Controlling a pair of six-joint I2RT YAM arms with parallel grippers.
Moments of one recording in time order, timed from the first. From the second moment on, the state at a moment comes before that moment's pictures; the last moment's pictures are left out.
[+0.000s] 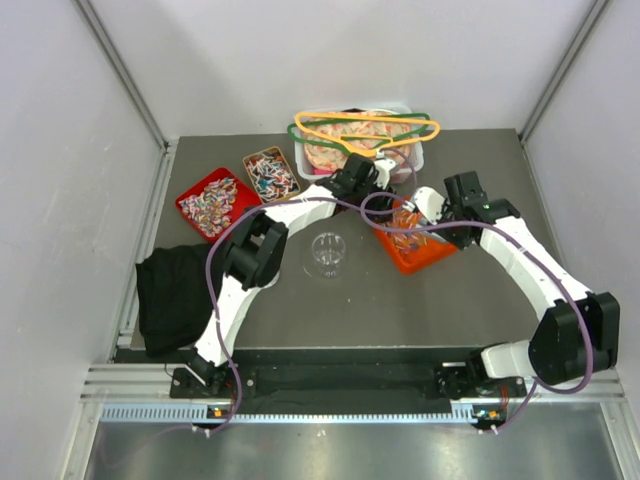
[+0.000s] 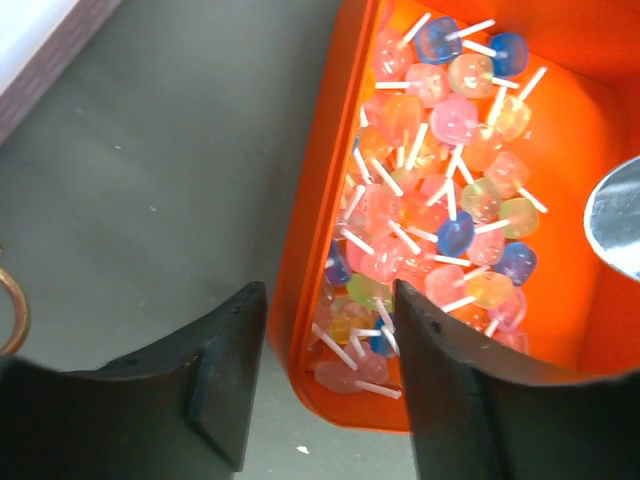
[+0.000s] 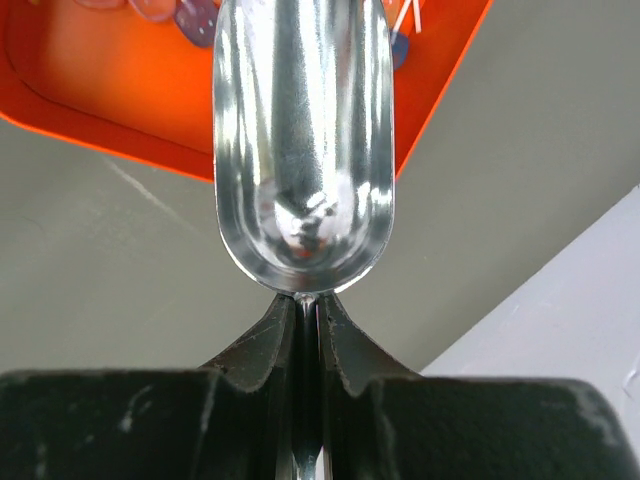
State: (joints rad) left arm -0.66 2.36 1.92 -0.27 0.36 -0.08; right arm 0.26 1.35 1.09 -0.80 0.11 -0.76
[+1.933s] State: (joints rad) left arm -0.61 2.36 1.91 -0.11 0.65 -0.32; right arm 0.37 1.41 1.20 -0.80 0.07 -0.62
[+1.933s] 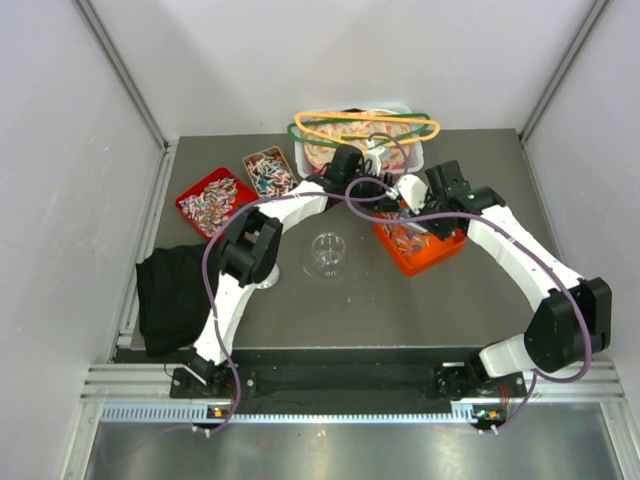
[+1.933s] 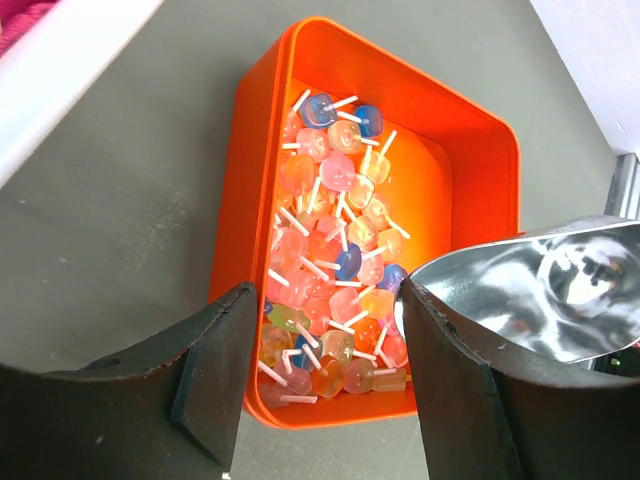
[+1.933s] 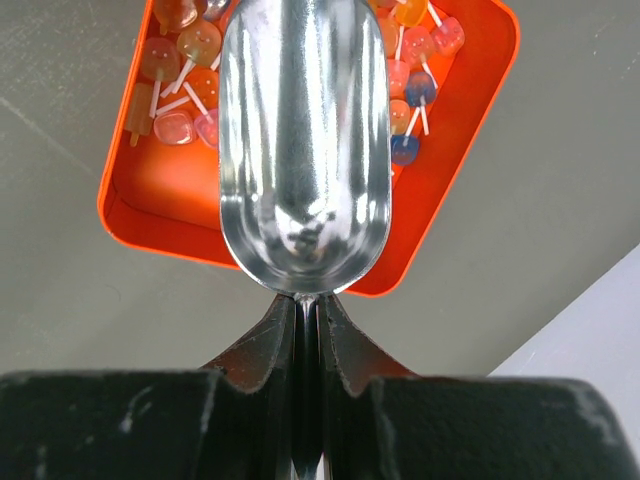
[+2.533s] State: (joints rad) left arm -0.61 2.36 1.91 -0.14 0.63 -0.29; right arm 0.40 1.41 1.21 -0.83 0.19 -0.75
